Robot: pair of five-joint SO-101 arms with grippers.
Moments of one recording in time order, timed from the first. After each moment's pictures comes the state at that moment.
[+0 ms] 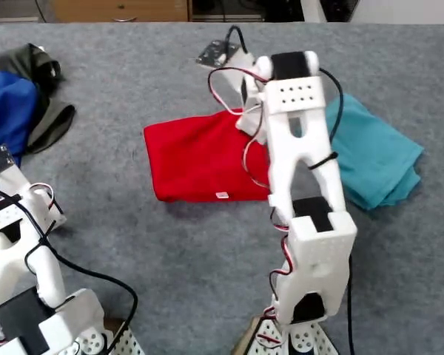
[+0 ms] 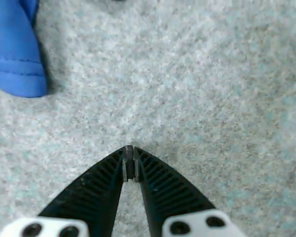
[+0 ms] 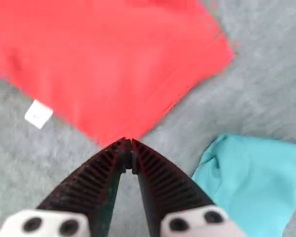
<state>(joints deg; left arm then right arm) -35.8 -17.0 56.0 39.3 -5.6 -14.0 26.7 -36.7 98.5 35.0</state>
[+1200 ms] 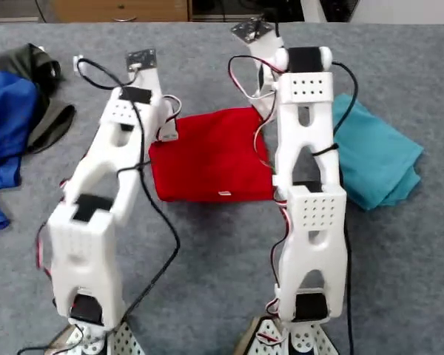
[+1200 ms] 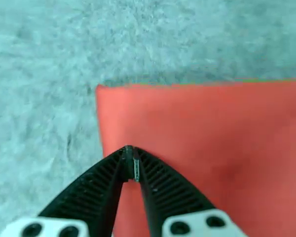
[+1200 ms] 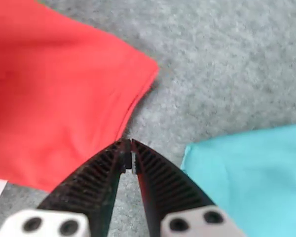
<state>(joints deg) 6.8 33.5 -19.4 67.1 10.6 -6.7 49.2 -65.5 101.1 22.7</state>
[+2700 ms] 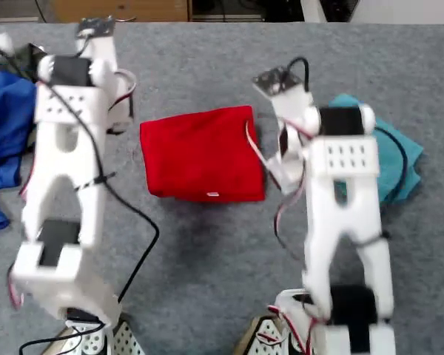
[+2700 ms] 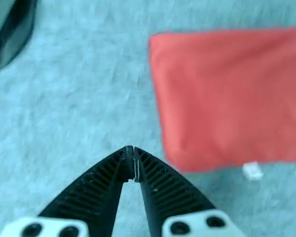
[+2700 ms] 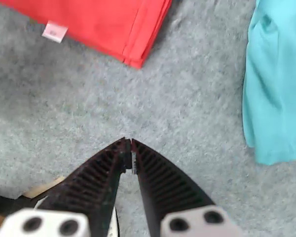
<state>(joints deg) -2.4 4.7 -23.0 98.8 -2.3 -5.9 -19.3 9.9 100.3 17.8</state>
